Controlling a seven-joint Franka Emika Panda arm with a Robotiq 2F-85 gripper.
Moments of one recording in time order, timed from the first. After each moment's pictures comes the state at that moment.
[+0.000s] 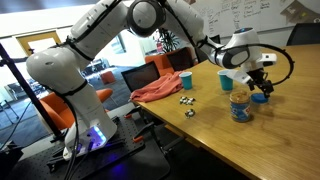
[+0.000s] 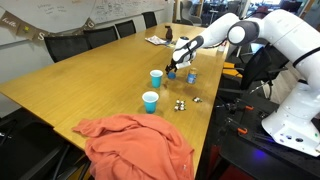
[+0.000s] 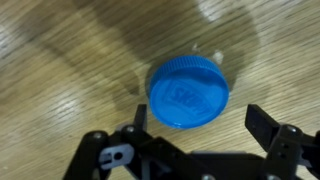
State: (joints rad) arm -0.24 1.11 -0.04 -1.28 0.10 2.68 -0.03
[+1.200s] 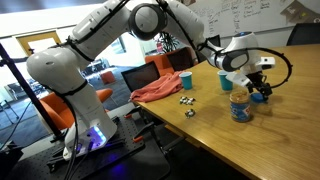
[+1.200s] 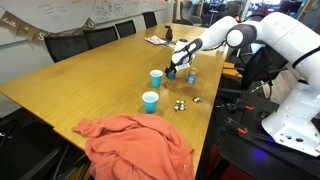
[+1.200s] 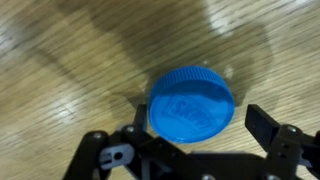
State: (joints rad) arm -0.23 1.15 -0.05 -1.24 0.10 2.68 -0.03
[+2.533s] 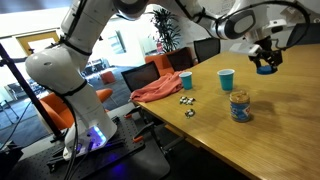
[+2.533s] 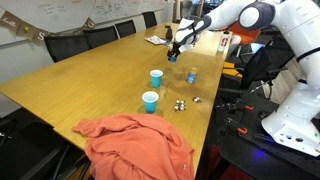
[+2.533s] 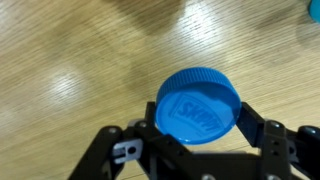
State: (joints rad) arm -0.27 0.88 -0.03 -1.34 0.09 2.56 -0.12
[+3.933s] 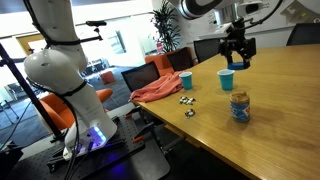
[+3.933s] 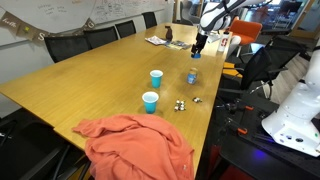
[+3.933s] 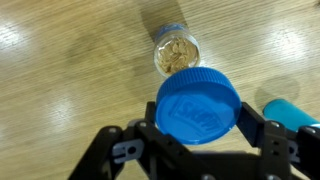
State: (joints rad) arm -0.31 0.30 -0.08 -2.03 0.07 2.49 -0.33
